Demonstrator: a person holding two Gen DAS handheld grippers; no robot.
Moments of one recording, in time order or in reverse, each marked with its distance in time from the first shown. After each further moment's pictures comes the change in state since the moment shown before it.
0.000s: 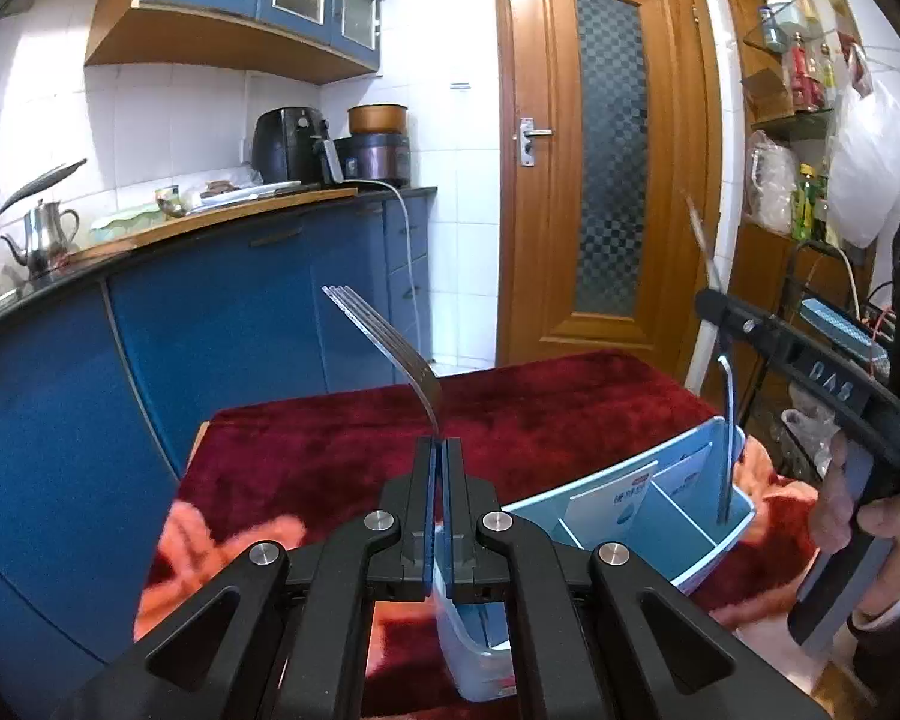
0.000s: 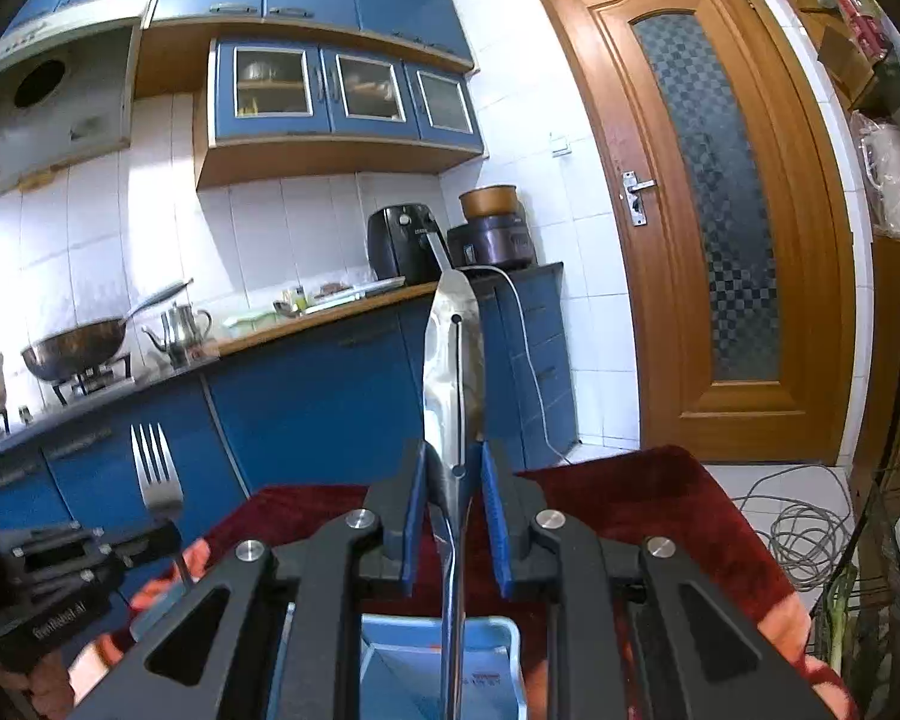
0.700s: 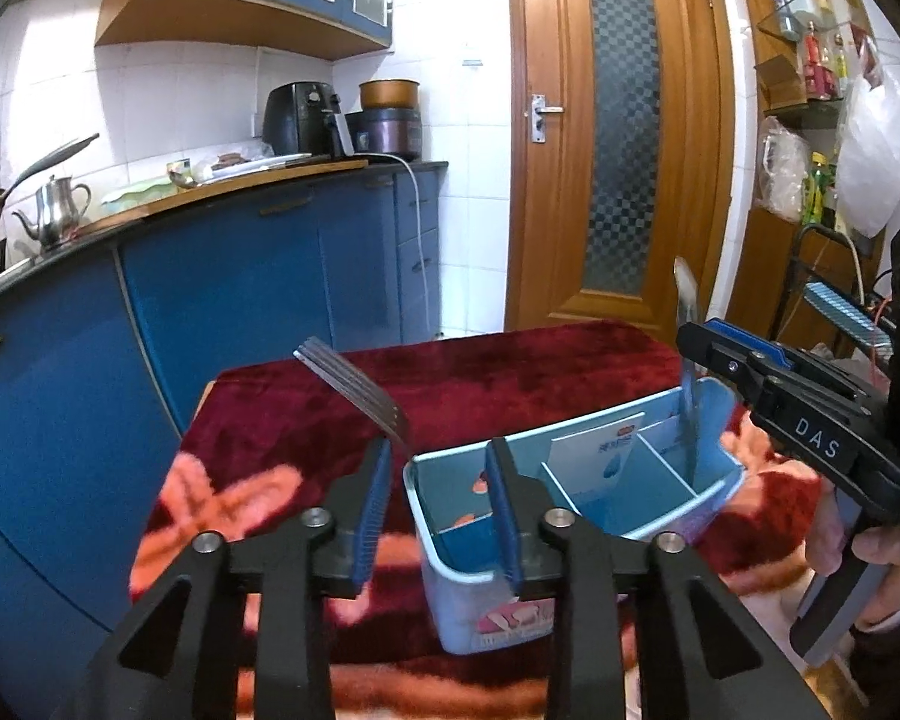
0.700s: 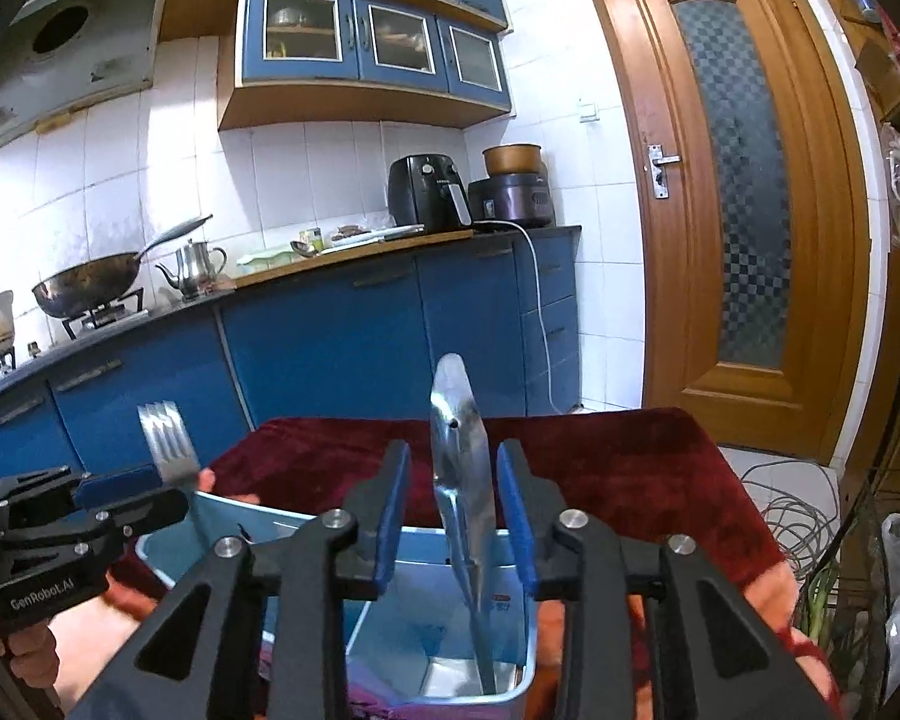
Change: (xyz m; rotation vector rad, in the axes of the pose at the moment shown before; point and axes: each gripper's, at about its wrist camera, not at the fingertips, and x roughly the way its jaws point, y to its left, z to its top) left arm -0.014 -0.009 -0.012 -0.028 0.062 0.029; right arm -0.012 0.010 -0.005 -0.066 0.111 0.022
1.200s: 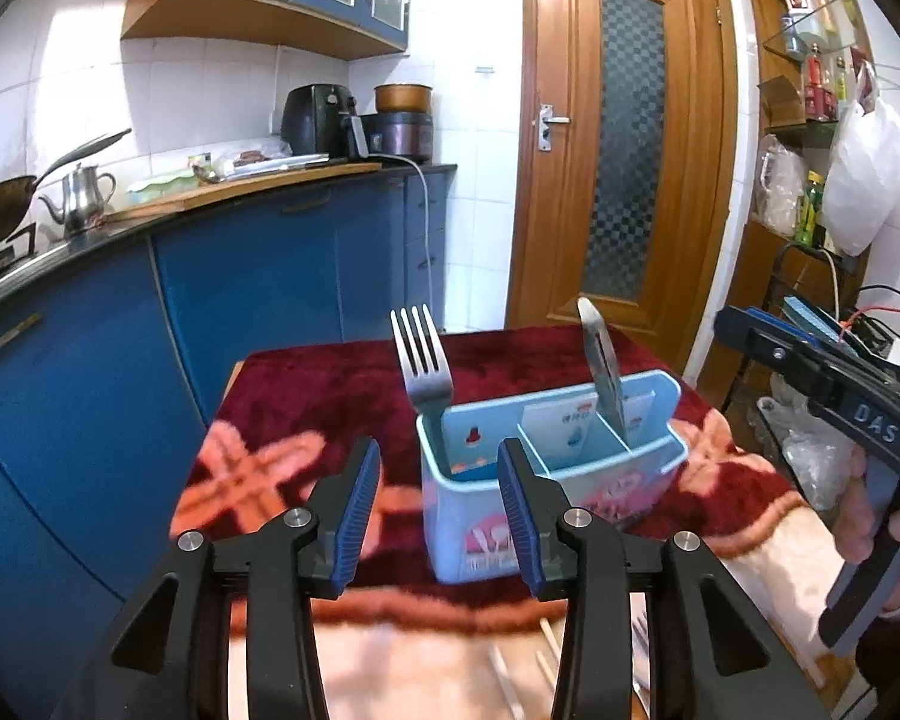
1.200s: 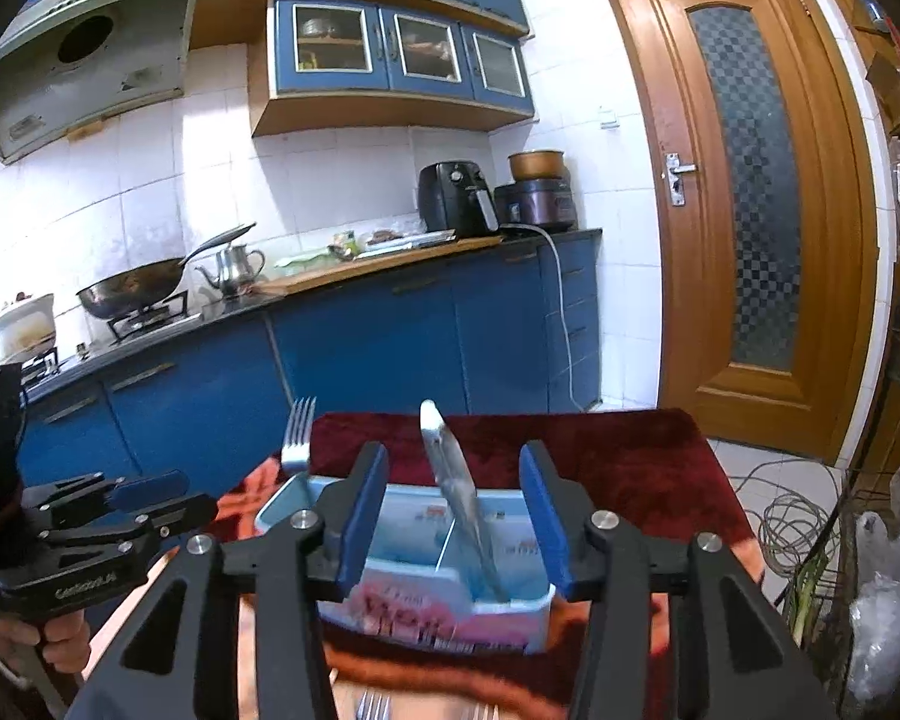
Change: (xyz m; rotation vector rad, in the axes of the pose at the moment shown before) left arm -0.062 0.003 -0.007 -0.041 0.020 0.002; right arm -0.071 0.021 0.016 -0.011 0.040 0.060
